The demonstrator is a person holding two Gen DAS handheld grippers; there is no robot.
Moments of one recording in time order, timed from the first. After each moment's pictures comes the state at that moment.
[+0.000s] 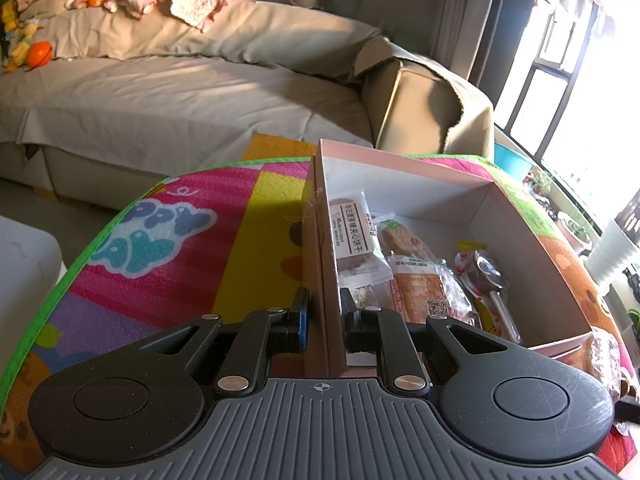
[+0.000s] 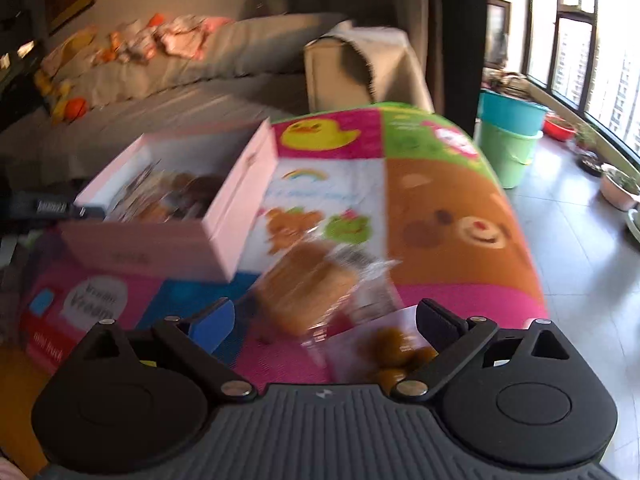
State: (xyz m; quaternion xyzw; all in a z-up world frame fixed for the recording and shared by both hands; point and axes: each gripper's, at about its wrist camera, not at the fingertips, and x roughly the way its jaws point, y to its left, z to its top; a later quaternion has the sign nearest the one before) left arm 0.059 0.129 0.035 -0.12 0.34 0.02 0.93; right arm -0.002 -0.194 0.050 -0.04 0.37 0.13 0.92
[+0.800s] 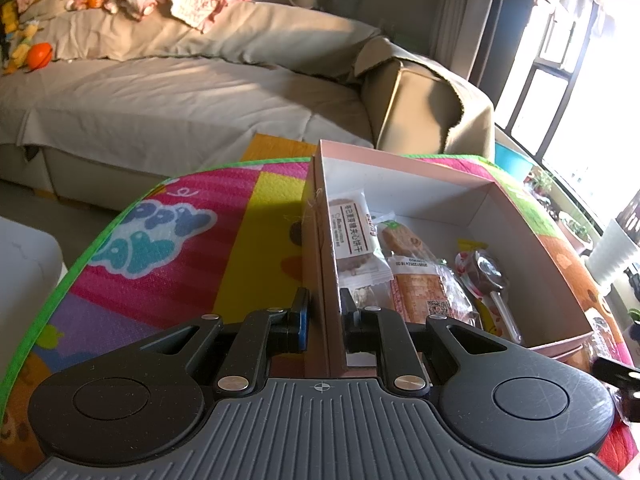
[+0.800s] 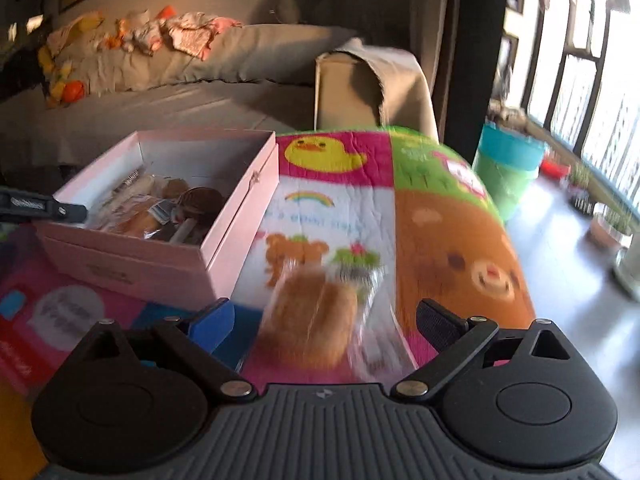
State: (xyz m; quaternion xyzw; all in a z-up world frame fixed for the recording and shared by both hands) left arm 0.059 0.129 0.034 -0.12 0.34 0.02 0.93; right arm 0.032 -0.165 0.047 -0.10 0.33 0.11 0.93
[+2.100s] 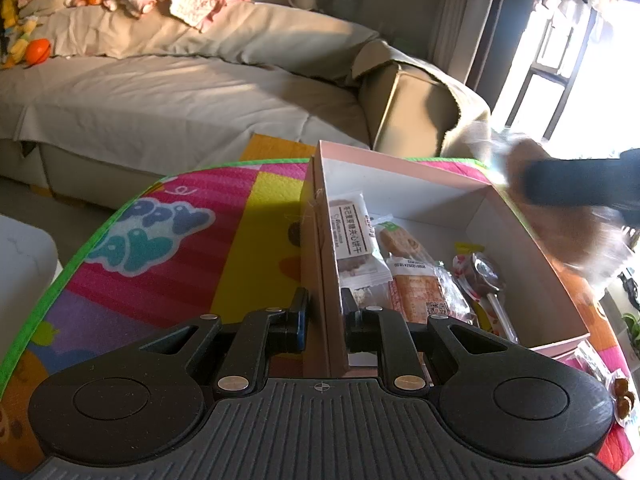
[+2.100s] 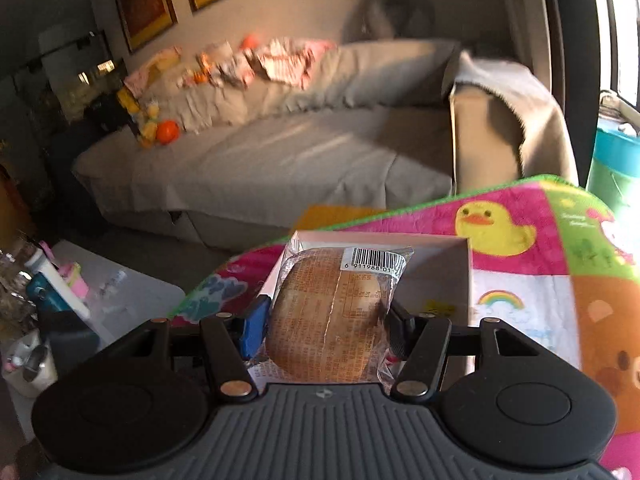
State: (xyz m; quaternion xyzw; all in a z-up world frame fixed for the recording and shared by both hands) left arm 0.062 0.127 0.034 -0.13 0.33 0.01 0.93; right arm 0.093 -0.049 0.132 0.01 0.35 0.26 0.90
